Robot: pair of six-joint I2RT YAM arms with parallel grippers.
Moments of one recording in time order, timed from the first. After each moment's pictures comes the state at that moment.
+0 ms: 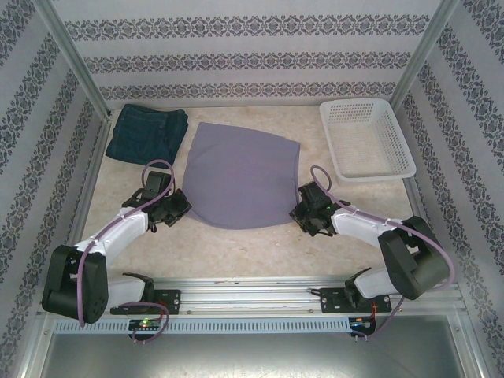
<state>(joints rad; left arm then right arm) -0.18 1.24 0.63 -0.38 0.21 -0.92 0.47 1.41 0.58 -0.26 -0.07 1.30</state>
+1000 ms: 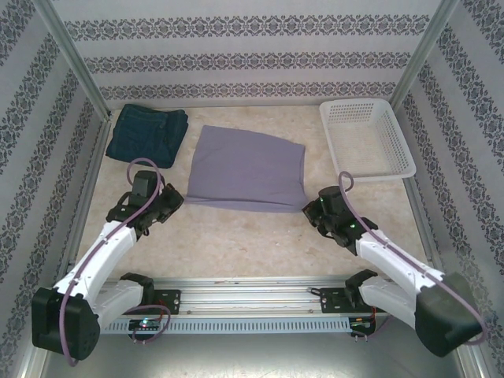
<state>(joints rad) -0.18 1.01 0.69 -0.49 0.14 -0.93 0.43 0.97 0.45 -0.25 -0.01 1.28</state>
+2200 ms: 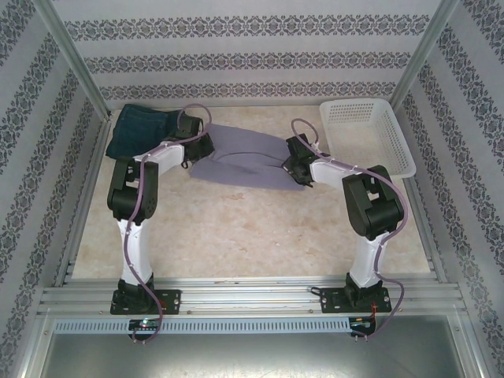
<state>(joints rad) -0.18 2.12 1.48 -0.23 0.14 -0.64 0.37 1.93 1.20 -0.27 0.14 1.10</state>
